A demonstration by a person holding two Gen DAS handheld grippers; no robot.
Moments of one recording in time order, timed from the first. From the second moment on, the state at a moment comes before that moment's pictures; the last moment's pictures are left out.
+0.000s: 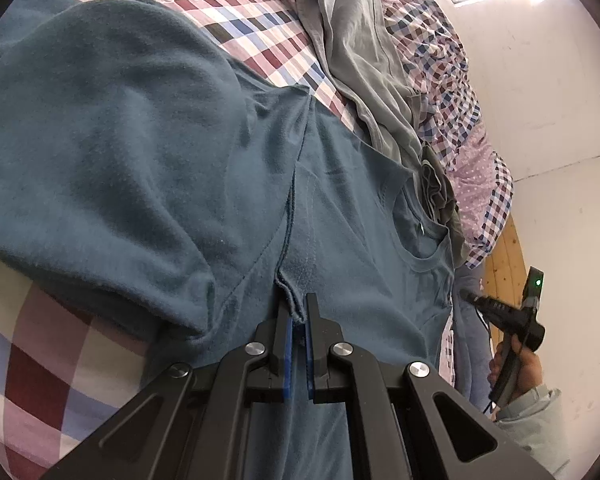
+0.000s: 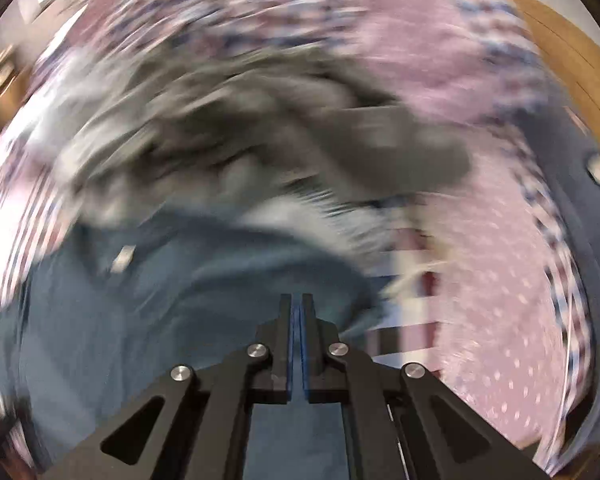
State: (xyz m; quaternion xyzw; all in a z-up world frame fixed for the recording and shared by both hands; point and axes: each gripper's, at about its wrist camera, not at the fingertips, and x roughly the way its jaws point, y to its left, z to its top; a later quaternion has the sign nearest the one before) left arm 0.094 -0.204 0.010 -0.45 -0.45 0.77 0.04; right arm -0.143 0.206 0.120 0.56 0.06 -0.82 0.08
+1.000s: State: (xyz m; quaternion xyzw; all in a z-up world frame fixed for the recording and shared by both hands) left arm 0.094 -0.204 0.011 -0.45 -0.45 0.77 0.04; right arm -0.130 0.227 0.120 0.51 0.06 -0.86 -0.04
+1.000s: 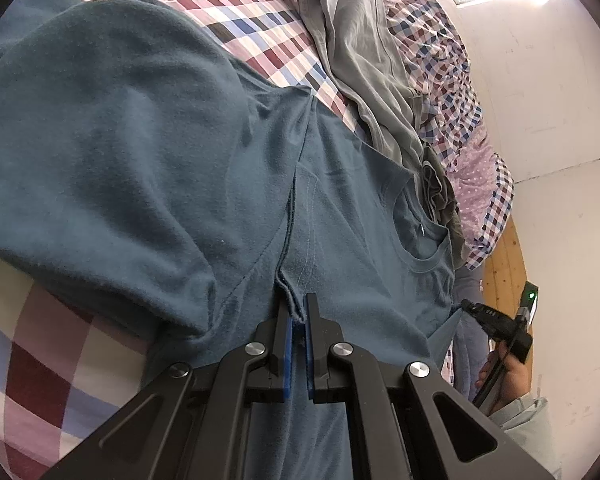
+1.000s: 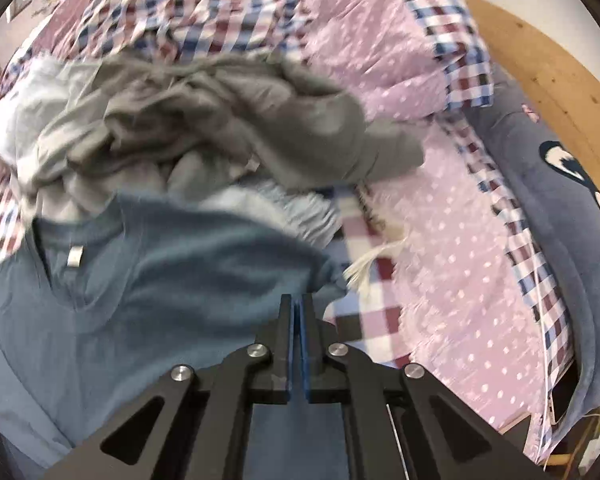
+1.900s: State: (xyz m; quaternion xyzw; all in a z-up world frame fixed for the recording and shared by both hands) left arm 0.092 -0.206 0.010 -0.45 -0.46 0.76 0.04; right arm -0.133 0.204 0.091 0.60 0.15 -0.79 0.00
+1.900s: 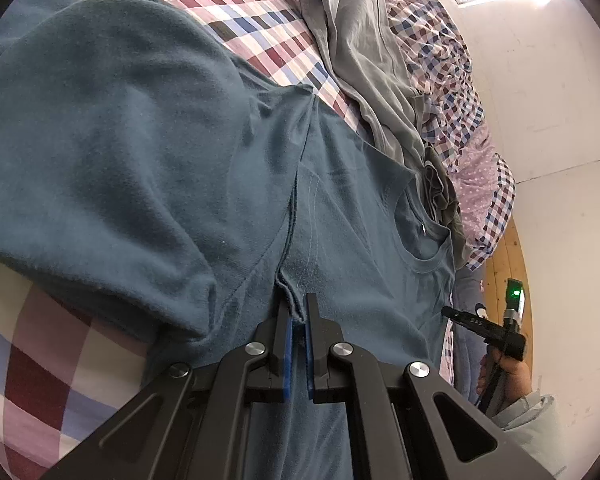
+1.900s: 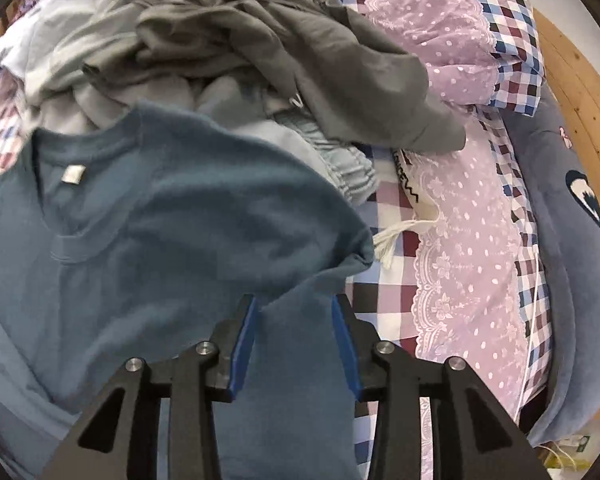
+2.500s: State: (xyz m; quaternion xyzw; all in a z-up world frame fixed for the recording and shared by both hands) left arm 0.093 -0.205 0.010 -0.45 -0.45 0.77 0.04; right arm -0.134 0.226 0.108 0.53 0.12 -0.84 -0.01
